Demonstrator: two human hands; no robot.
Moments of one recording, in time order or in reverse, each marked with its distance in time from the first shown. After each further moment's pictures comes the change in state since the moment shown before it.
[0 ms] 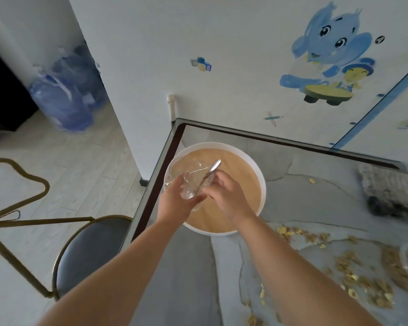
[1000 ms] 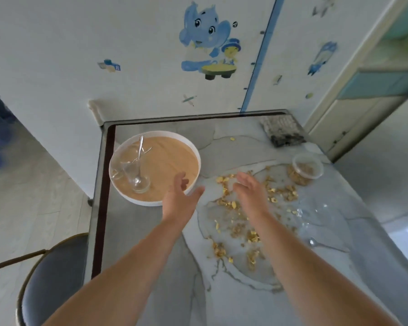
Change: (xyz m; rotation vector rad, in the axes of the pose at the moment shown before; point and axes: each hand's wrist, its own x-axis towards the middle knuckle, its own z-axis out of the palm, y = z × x) left_hand -0.122 0.046 0.046 -0.071 -0.266 0.168; right_hand -0.172 0.044 -0.073 0.091 0.669 0.212
